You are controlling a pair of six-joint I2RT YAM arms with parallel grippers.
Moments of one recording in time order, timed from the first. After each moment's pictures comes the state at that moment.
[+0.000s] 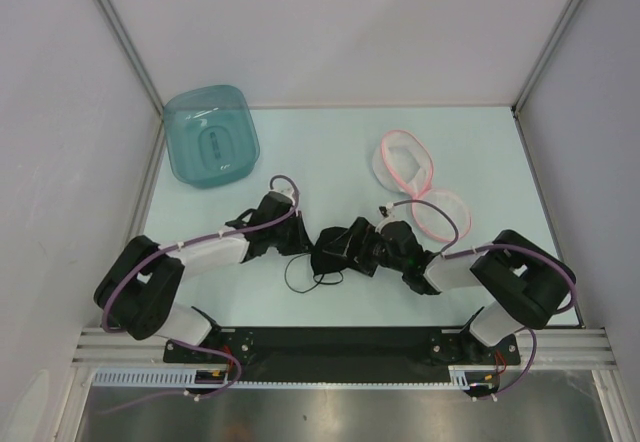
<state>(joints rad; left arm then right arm) -0.61 1.44 0.65 -0.07 0.20 -0.71 0.79 1.54 0.40 0.70 -0.19 1.23</state>
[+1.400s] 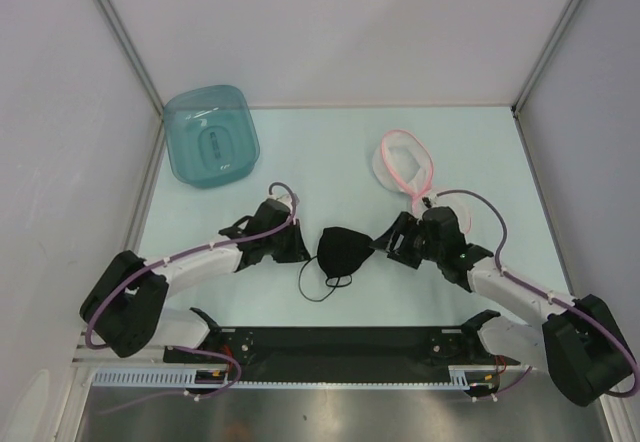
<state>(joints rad) -0.65 1.33 0.61 -0.16 0.15 -0.66 0.52 1.08 0.40 0.04 -0.26 0.98</state>
